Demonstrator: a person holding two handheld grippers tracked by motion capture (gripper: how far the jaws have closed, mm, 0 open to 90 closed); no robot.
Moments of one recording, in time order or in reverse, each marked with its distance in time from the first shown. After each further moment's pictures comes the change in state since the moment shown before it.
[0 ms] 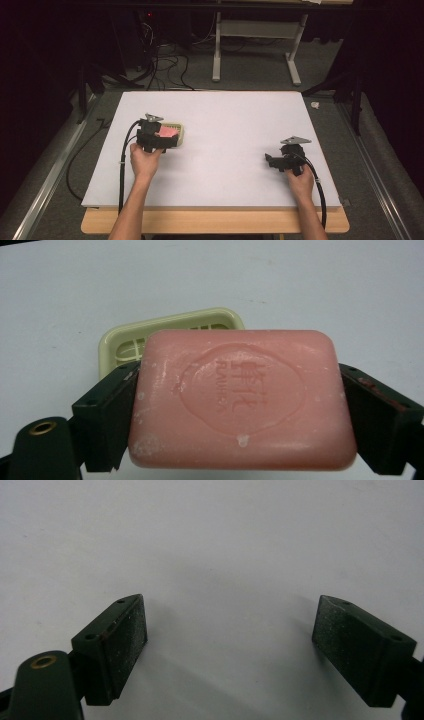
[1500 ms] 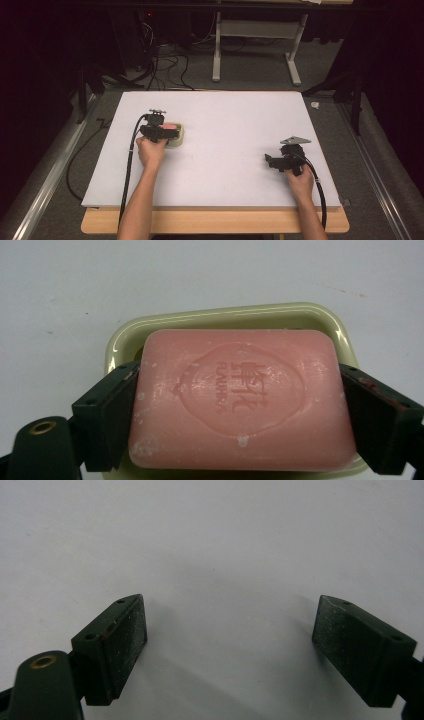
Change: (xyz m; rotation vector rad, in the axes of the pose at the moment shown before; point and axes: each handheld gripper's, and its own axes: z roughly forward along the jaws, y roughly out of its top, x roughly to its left) left arm 0.023 0.008 0.074 0.129 0.117 -0.098; right arm 0.000 0.000 0.000 -0.001 0.005 -0.008
